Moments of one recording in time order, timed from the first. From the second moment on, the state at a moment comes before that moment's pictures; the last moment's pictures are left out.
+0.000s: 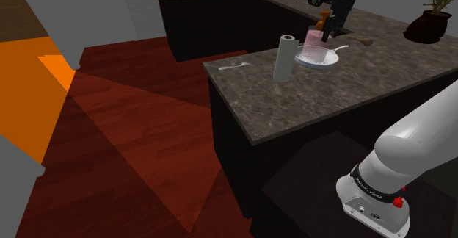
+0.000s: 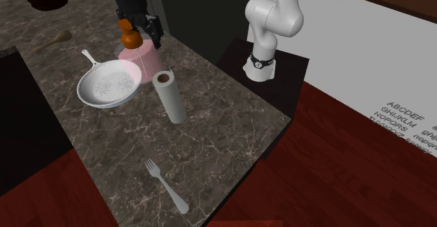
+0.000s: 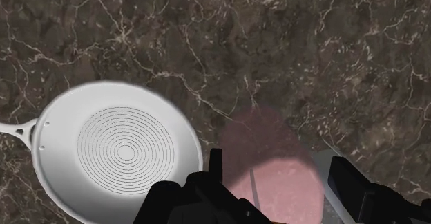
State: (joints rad) arm -0.26 -0.15 -0.39 -1.96 -0.02 1.82 -0.61
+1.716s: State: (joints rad) arm -0.26 -0.11 -0.40 -2.14 -0.01 2.03 -0.63
